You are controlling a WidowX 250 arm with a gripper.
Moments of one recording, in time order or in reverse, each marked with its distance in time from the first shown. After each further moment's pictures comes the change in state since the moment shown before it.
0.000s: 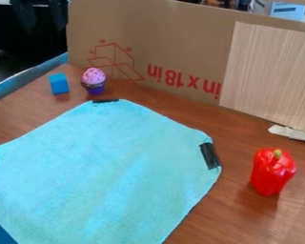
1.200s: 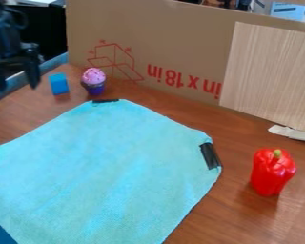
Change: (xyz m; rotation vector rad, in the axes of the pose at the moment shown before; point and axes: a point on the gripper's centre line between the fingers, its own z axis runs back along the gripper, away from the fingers) arm -0.084 0.042 -0.060 -0.052 0.148 0.262
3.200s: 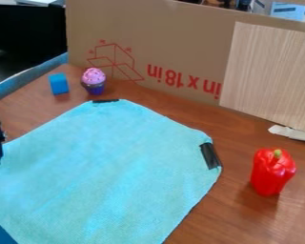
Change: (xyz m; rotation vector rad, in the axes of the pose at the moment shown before) arm -0.118 0.039 -0.047 0.102 -0.001 0.189
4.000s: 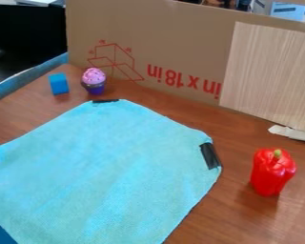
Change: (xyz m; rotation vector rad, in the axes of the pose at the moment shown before) arm 0.004 0.015 -0.002 -0.038 0.001 0.049
